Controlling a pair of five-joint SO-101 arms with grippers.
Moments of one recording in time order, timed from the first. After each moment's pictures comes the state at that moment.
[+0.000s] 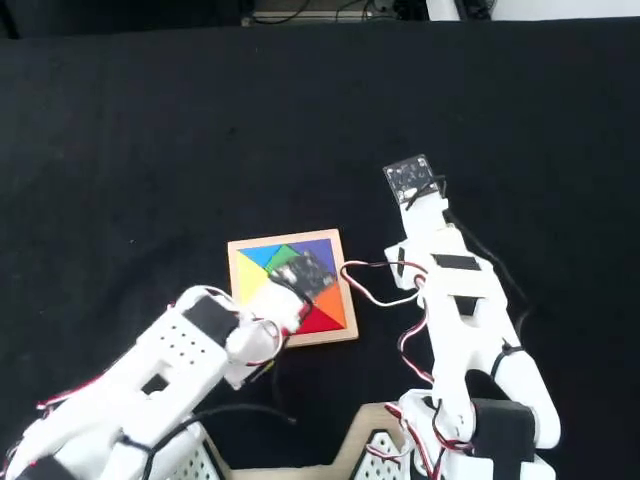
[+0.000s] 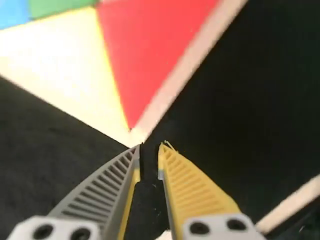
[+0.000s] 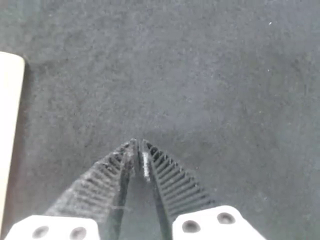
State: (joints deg) left arm 32.4 -37.9 63.0 67.2 -17.1; right arm 3.9 -19.7 62.6 25.9 24.0
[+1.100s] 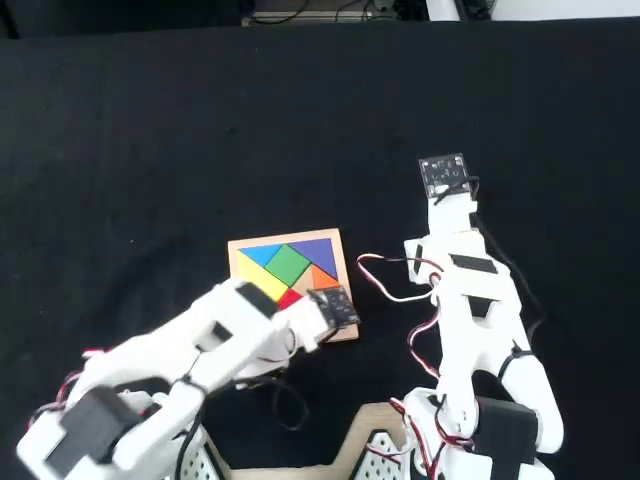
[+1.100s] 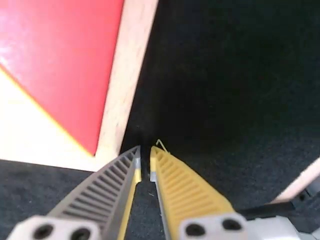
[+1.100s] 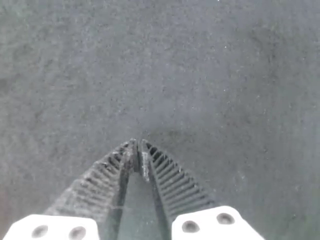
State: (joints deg) left arm 35.3 -10.9 54.2 63.9 -28.0; right arm 9.3 -19.7 62.4 24.9 17.6
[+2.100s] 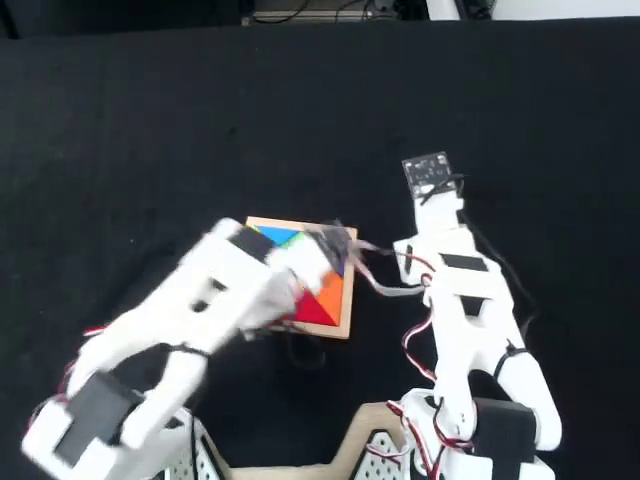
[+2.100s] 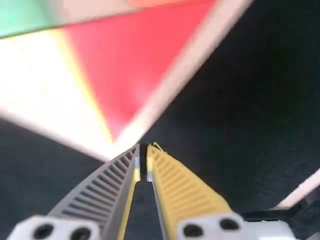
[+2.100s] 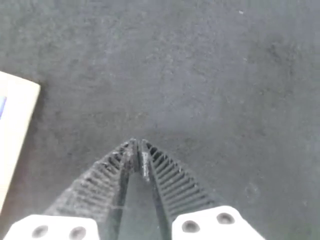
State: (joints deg) left arm 24.7 -13.2 35.4 75.7 -27.6; right arm 6.2 -19.7 62.4 24.9 19.6
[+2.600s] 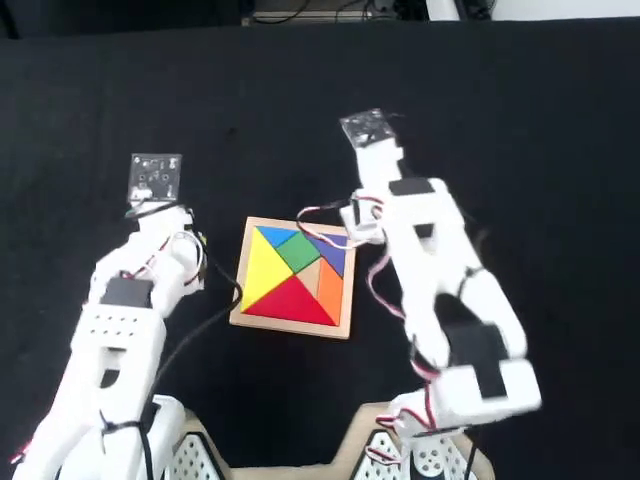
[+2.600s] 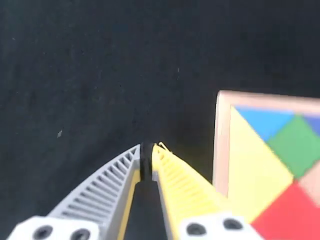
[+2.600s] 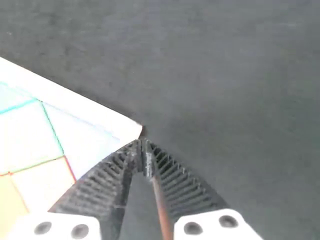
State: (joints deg) left arm -0.6 -42.9 66.0 33.3 2.6; right arm -8.6 4.8 27.7 50.3 10.1
